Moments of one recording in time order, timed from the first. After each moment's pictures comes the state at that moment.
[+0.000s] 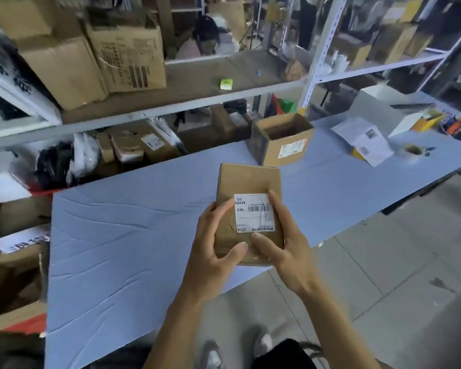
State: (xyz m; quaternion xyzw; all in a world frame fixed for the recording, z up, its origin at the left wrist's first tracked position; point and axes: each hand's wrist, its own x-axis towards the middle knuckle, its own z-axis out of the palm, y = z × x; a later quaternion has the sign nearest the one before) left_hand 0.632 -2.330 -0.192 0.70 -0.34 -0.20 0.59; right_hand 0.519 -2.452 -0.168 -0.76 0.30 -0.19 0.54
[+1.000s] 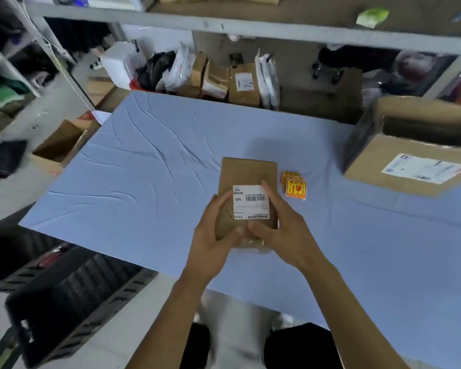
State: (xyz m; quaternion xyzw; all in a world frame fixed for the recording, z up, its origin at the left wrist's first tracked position) left_hand 0.627 -2.515 -0.391 0.76 -0.02 -0.05 0.64; right_hand 0.638 -2.689 -0.373 -0.82 0.01 0.11 0.56
